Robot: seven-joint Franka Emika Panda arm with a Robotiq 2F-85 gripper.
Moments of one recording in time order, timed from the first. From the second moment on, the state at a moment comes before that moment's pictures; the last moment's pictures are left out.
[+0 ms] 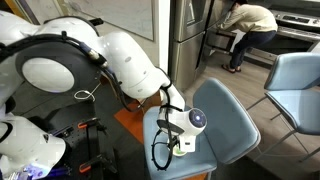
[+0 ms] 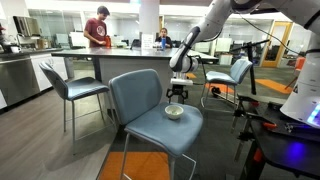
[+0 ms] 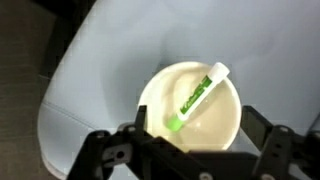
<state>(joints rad) -0.22 0.94 -0.08 -1.78 0.52 2.57 0.49</state>
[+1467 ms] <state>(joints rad) -0.25 1.19 -0.06 -1.52 0.54 2.55 0.50</state>
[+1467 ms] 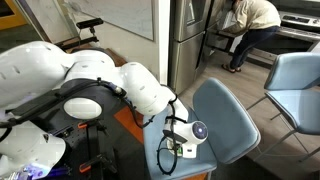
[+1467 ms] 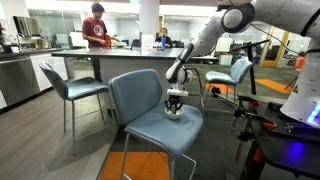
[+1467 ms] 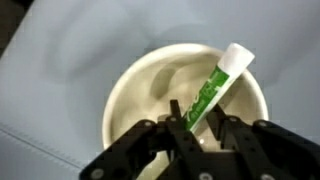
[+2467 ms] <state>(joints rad) -0.09 1.11 -0.16 -1.52 0.45 2.54 0.65</state>
